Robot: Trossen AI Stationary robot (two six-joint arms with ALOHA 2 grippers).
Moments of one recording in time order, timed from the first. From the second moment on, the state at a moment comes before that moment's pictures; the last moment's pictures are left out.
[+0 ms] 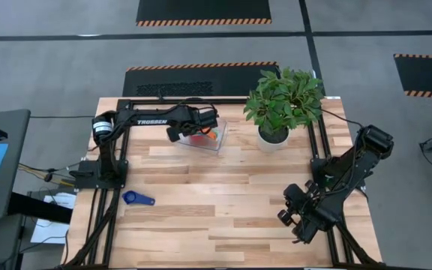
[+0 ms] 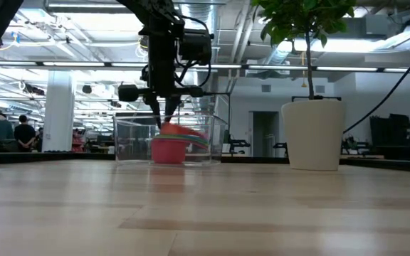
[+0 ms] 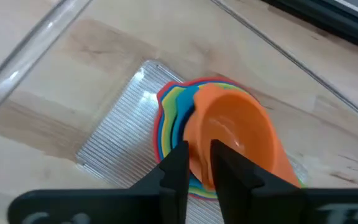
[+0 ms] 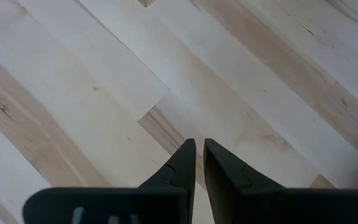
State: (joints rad) left arm 0.31 1.89 1.47 -1.00 -0.44 -1.64; right arm 0.90 1.52 0.96 -1.12 0.52 1.72
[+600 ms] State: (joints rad) left arm 0.24 1.84 1.62 -0.98 -0.17 -0.92; right arm 0.91 1.52 0.96 -1.12 0.50 1.64
